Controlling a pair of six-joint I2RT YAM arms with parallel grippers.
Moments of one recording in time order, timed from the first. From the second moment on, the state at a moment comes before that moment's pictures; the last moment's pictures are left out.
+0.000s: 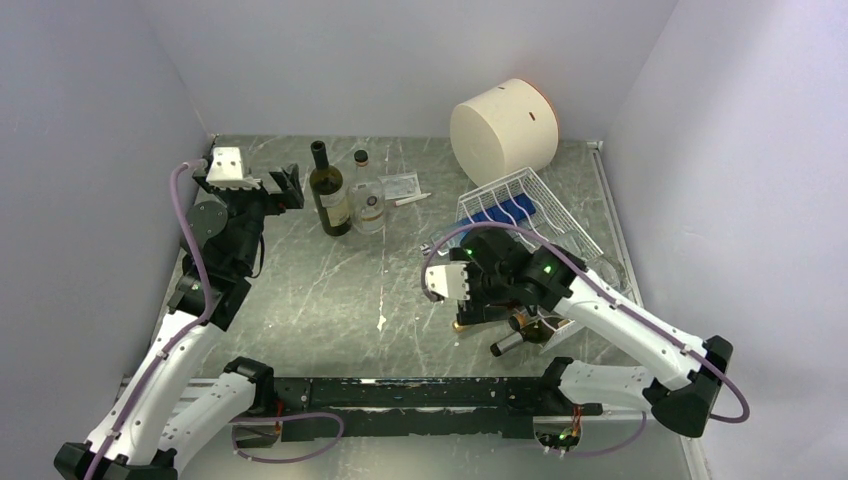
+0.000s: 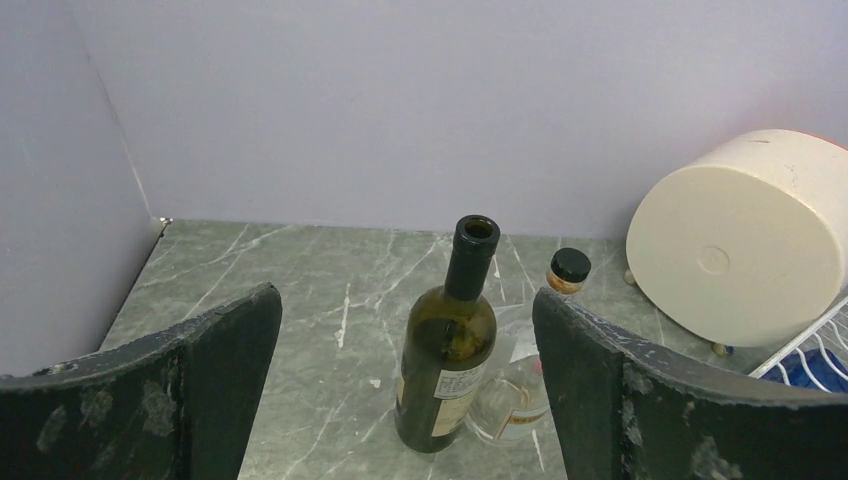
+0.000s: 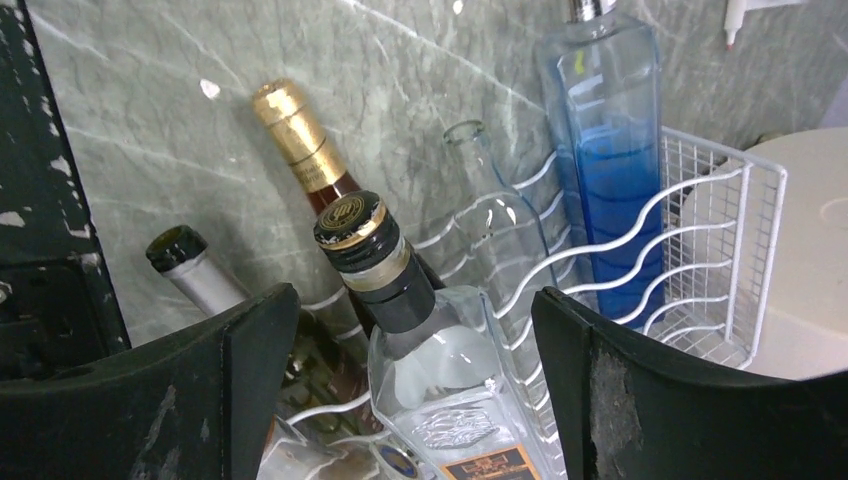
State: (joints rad) left arm -0.34 0.78 0.86 0.06 -0.29 -0.09; right arm 0.89 1.10 1.12 -1.05 0.02 -0.87
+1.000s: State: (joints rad) left arm -0.34 0.77 0.86 0.06 -0.29 -0.10; right arm 1.02 1.20 0.90 -0.88 0.40 -1.07
